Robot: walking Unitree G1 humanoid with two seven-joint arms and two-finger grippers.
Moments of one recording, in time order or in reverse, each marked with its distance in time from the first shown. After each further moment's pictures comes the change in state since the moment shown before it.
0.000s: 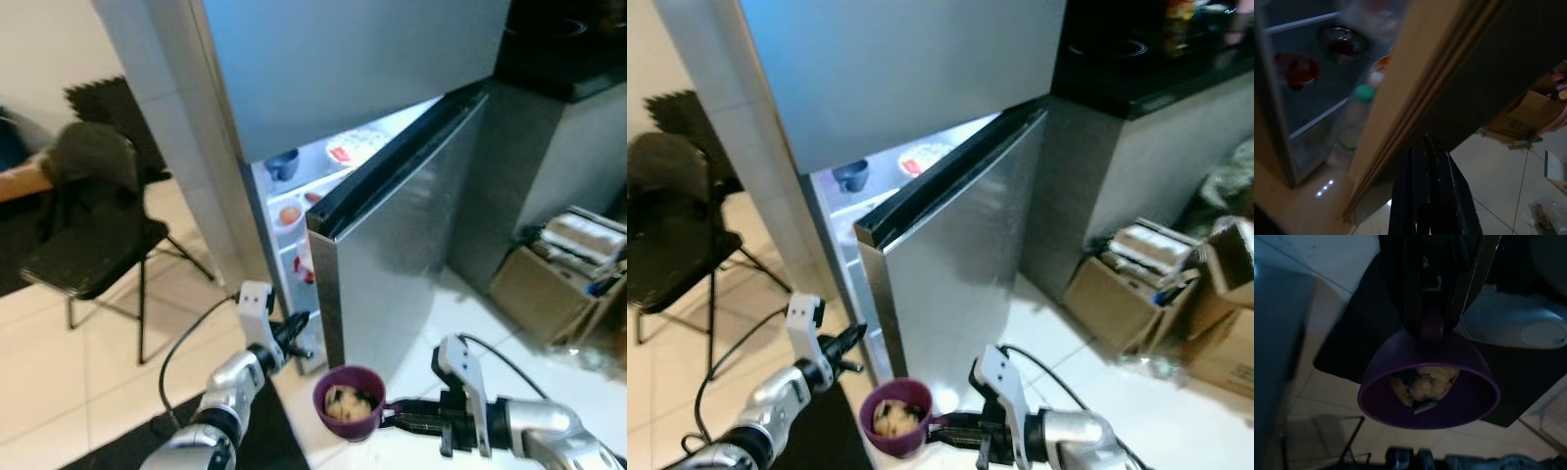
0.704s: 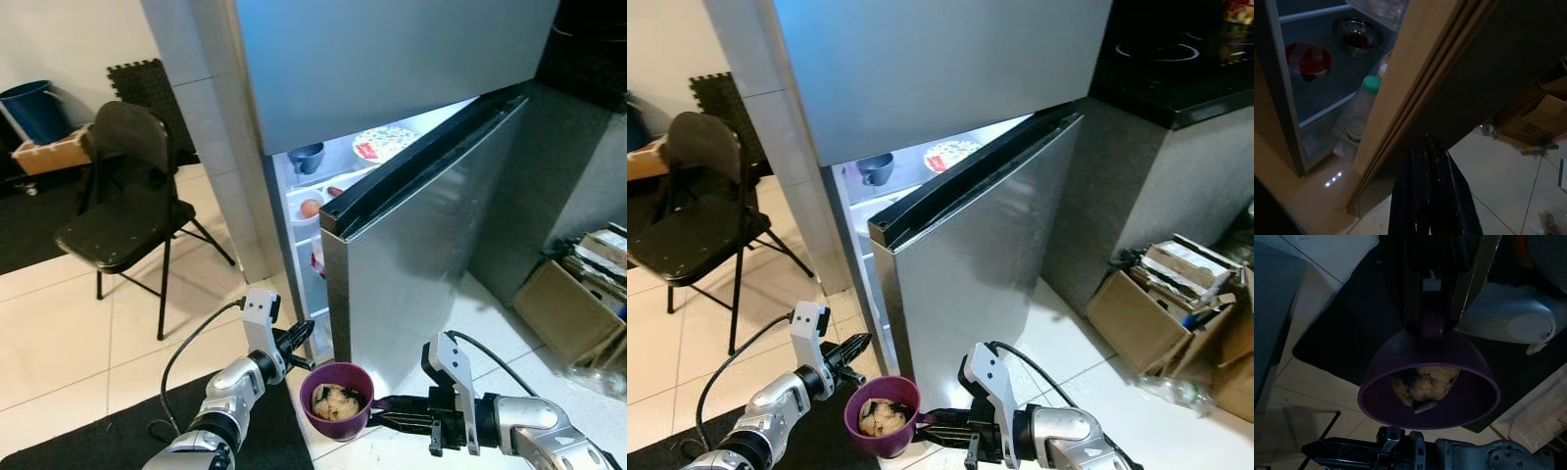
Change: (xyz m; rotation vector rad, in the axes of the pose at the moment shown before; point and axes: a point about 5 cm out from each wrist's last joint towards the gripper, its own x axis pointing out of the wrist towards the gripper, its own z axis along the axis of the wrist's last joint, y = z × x) left arm 0.002 -0.001 0.002 0.008 0.002 -0.005; right arm 0.004 0.001 0.004 -0.018 -0.005 0.020
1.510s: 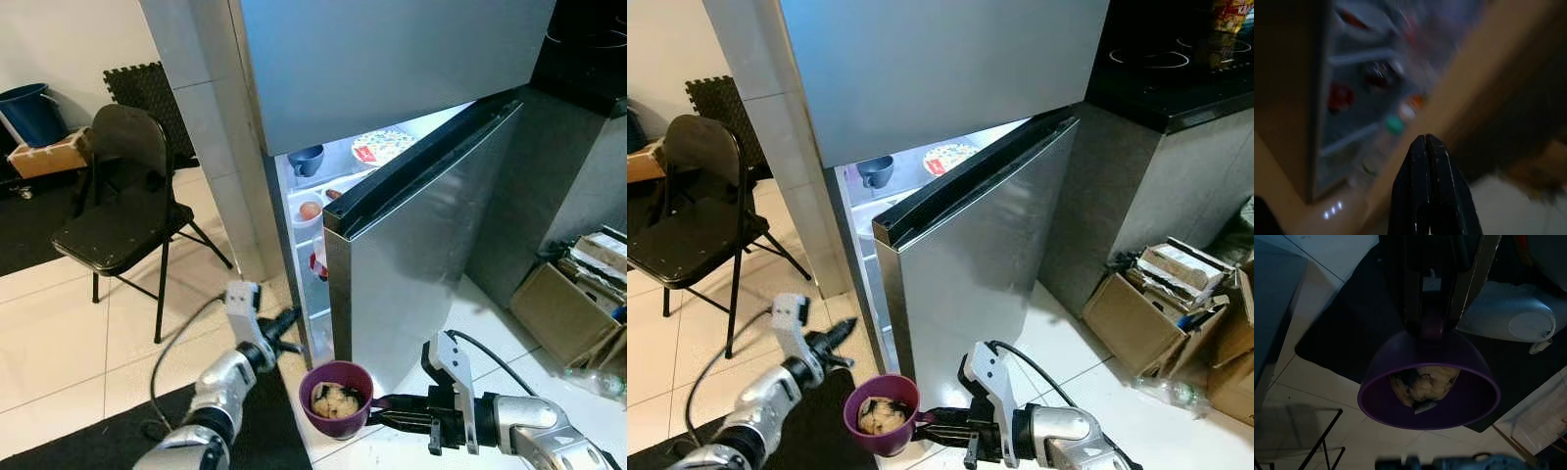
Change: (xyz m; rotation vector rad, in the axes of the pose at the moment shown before) left arm -0.009 0.027 0.039 -0.029 -0.197 0.095; right arm -0.002 -0.001 0.001 0.002 -0.007 -0.008
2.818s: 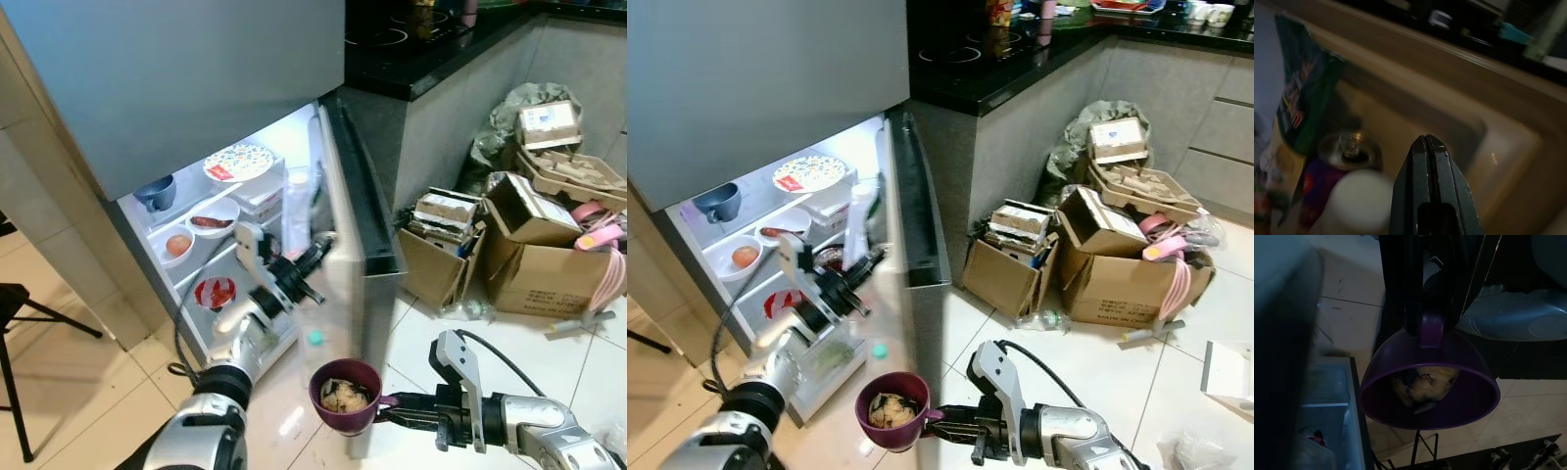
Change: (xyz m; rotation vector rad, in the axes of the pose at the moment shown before) left arm 0.038 -0.072 0.037 0.031 -0.178 -0.509; right arm -0.007 -0.005 -0.004 0.028 0.013 -0.031
